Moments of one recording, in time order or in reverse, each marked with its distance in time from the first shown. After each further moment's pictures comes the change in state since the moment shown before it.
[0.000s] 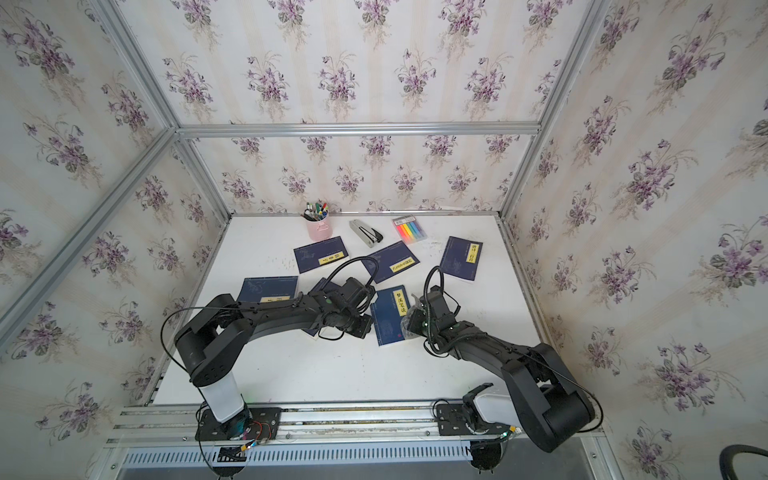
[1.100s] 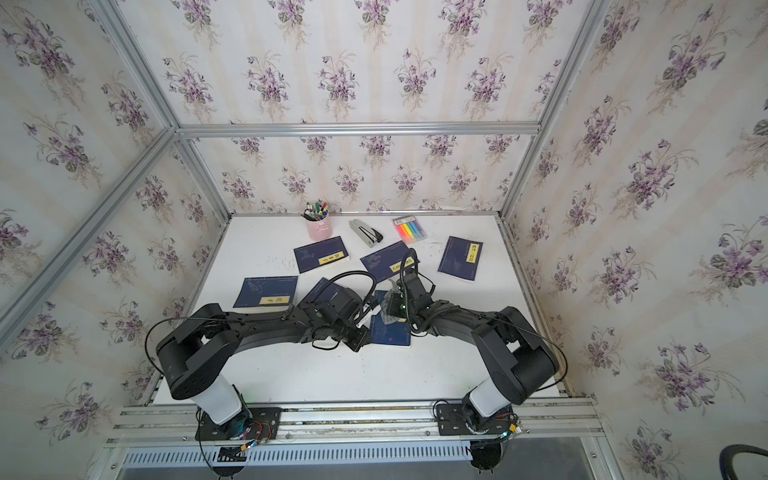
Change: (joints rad) left arm -0.064 -0.126 -0.185 0.190 0.117 0.138; right arm 0.078 0.324 0.285 0.088 -0.004 -0.064
